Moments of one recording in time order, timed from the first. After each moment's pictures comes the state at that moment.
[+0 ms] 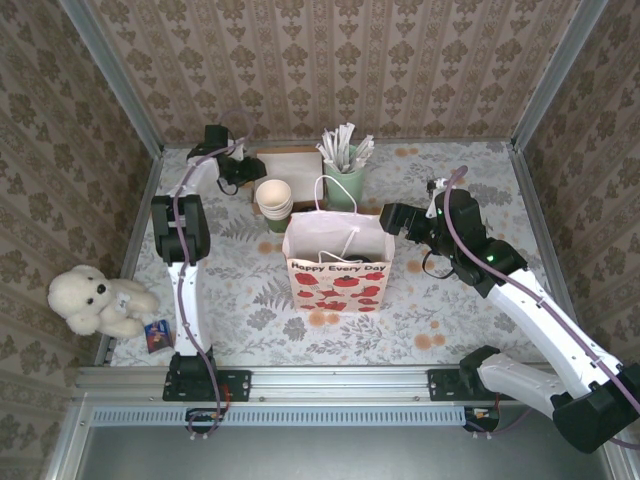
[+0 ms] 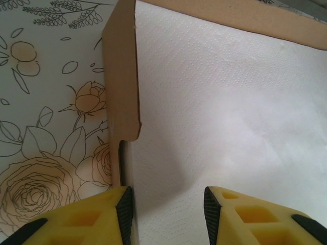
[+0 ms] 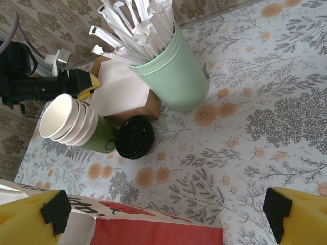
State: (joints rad) left arm -0.07 2.44 2.08 -0.64 0.50 -0.23; right arm 0.44 1.01 0.97 -0.48 0.04 0.59
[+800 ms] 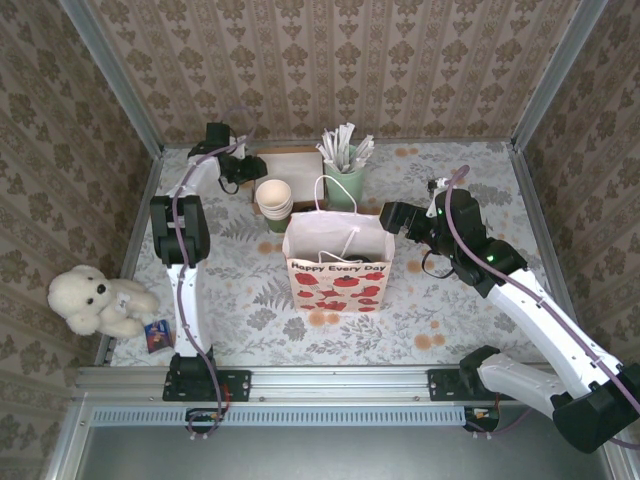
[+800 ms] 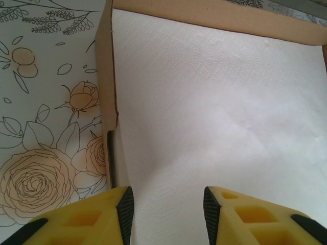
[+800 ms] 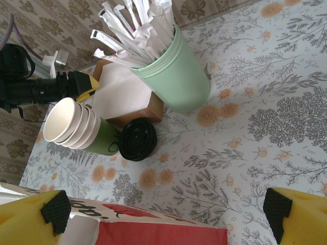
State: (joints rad) left arm -0.09 2.39 2.04 -0.64 0.46 -0.21; right arm 0.44 1.01 0.97 -0.48 0.04 0.61
